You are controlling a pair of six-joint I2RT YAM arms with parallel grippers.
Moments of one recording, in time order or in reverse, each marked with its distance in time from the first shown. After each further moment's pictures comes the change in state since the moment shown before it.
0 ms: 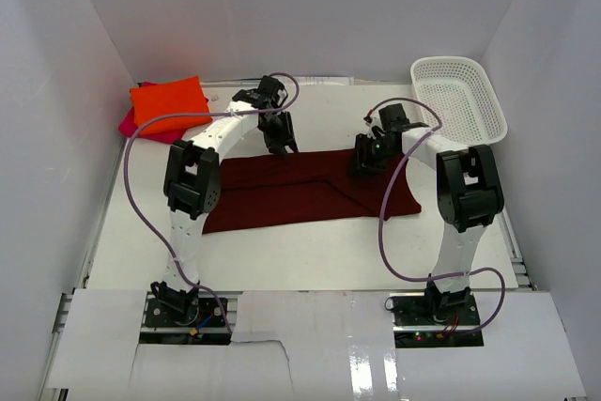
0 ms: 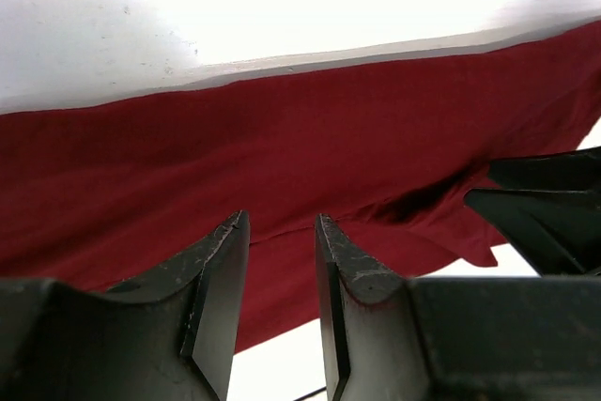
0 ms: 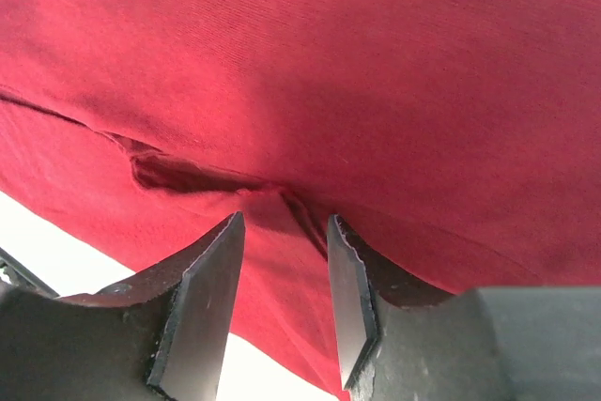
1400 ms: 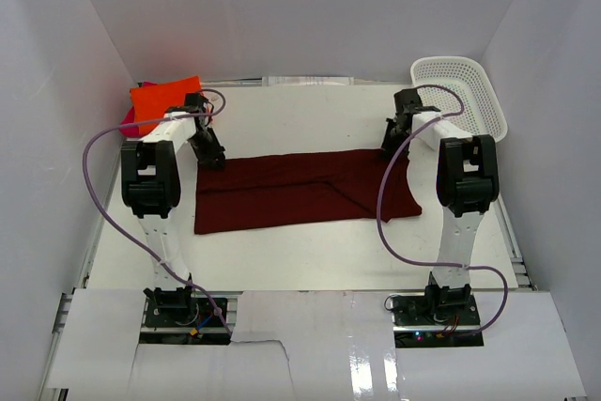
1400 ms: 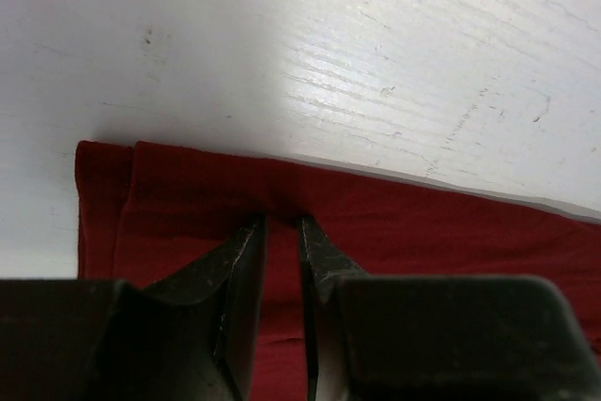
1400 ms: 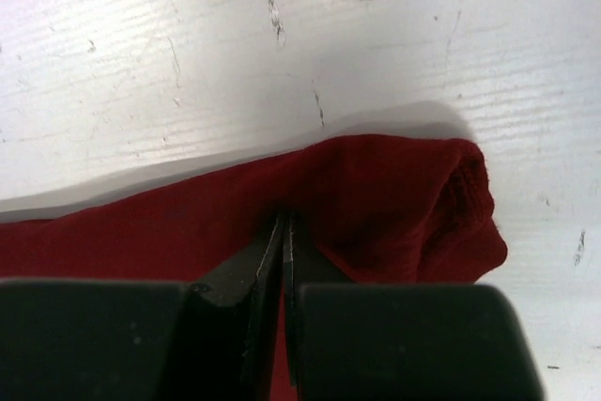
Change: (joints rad) left arm 0.399 -0.106 -0.359 0.081 -0.174 0.113; right arm -0.108 0.152 0.226 -0.101 0.397 0.137
